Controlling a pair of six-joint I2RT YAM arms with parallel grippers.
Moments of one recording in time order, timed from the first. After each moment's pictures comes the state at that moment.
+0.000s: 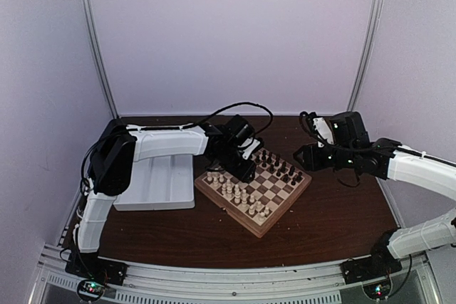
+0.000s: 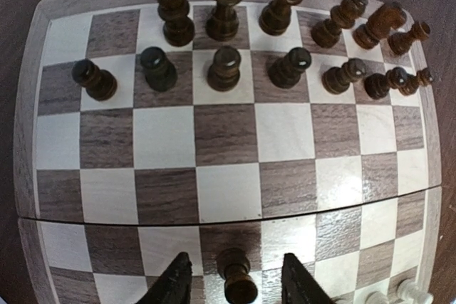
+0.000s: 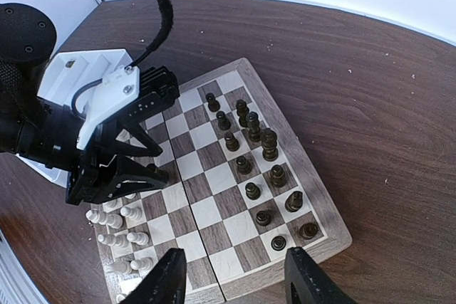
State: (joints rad) left arm -0.91 2.27 1.86 -0.60 0.08 -0.14; right arm 0.61 1.16 0.84 -0.29 0.03 0.28
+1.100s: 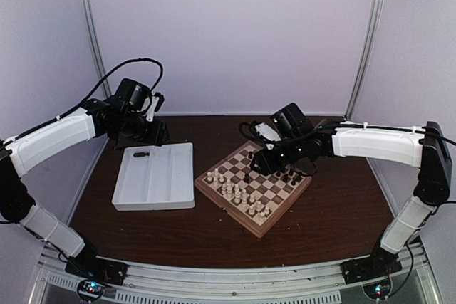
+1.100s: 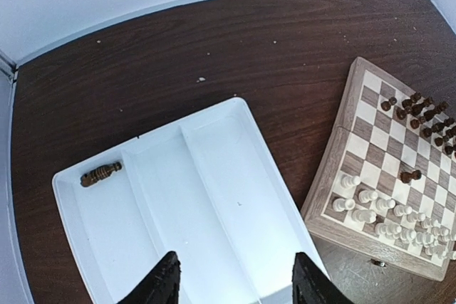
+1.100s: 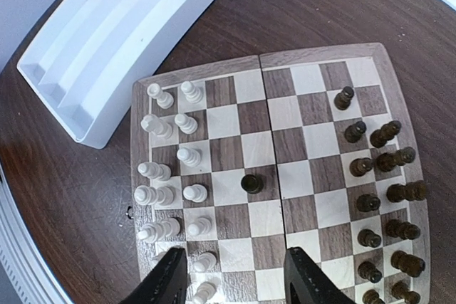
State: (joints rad) left arm -0.55 1.45 1.28 -0.63 -0.10 -0.21; right arm 0.78 1.62 1.22 -0.43 -0.08 0.18
